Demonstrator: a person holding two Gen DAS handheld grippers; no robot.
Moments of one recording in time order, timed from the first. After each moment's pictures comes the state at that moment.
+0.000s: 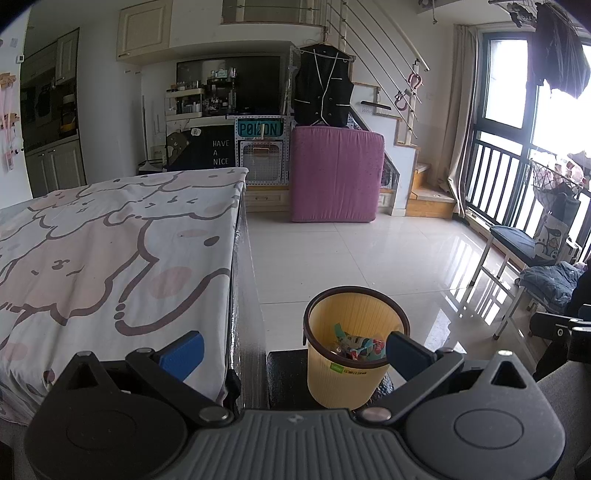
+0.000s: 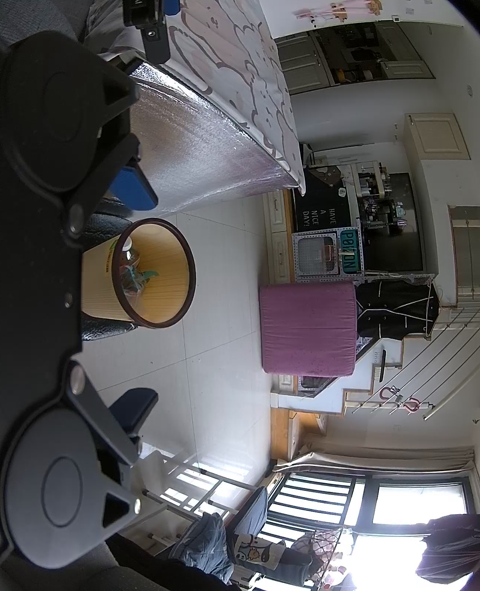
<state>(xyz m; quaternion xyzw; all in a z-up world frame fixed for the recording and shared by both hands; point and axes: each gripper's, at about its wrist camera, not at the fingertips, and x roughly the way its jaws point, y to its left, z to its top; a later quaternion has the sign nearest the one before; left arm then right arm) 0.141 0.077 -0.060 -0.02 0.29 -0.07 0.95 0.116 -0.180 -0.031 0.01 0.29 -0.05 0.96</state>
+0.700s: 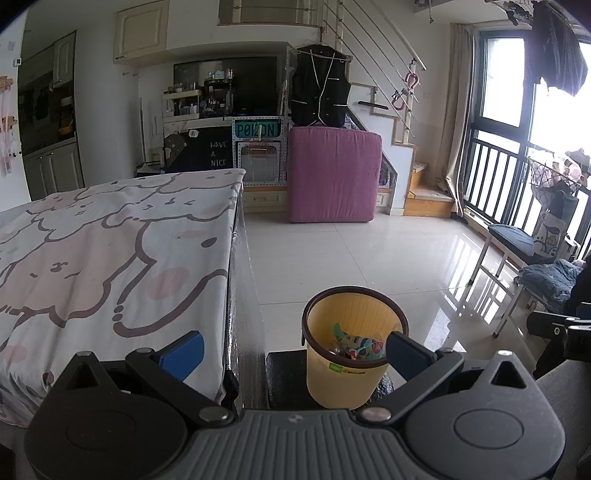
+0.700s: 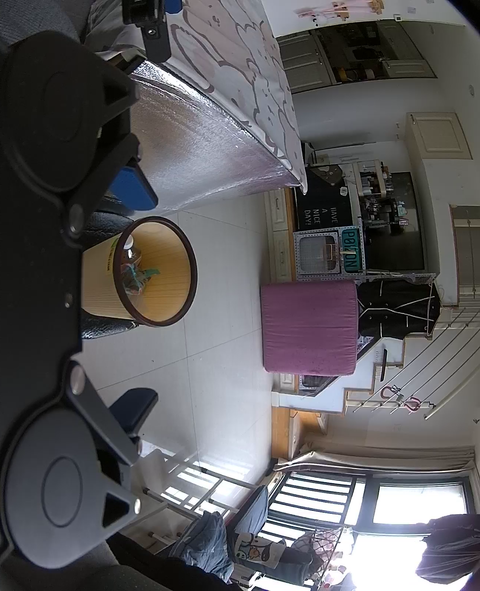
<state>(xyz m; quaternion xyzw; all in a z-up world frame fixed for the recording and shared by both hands) 0.140 0.077 -0.059 -0.02 0.29 -0.08 0.95 0.116 -0.183 -0.030 0.01 0.29 -0.05 0.96</state>
